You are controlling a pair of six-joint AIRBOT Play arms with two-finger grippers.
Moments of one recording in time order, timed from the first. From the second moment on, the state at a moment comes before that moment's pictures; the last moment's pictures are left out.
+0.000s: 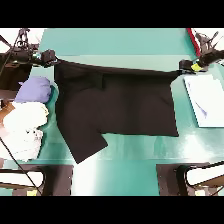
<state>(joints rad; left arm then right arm) 0.11 -1.55 1.58 0.90 -0.96 -1.26 -0.13 -1.67 1.75 -1.41 1.23 1.54</state>
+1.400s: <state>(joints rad) 0.11 -1.58 1.41 1.26 -1.34 -1.25 -0.04 -1.59 1.37 -1.36 1.27 1.55</state>
